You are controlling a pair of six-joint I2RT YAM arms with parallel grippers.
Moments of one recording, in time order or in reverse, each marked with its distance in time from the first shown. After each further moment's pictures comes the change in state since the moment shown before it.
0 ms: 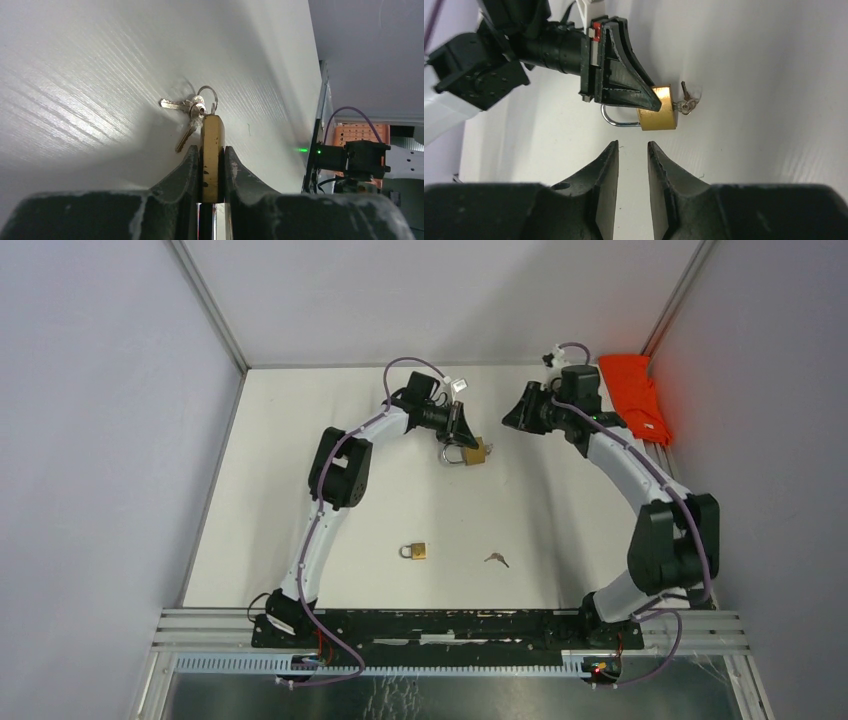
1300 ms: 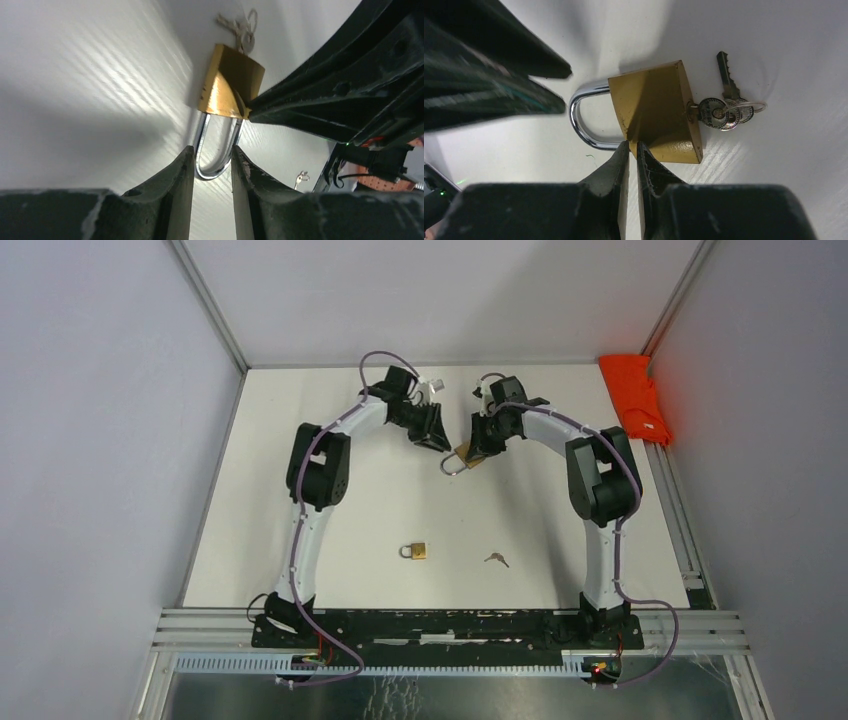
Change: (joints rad) left arm 0.091 -0.175 -0.134 -0.250 -0.178 0.167; right arm 0.175 0.594 0.366 -0.245 -0.005 -0.158
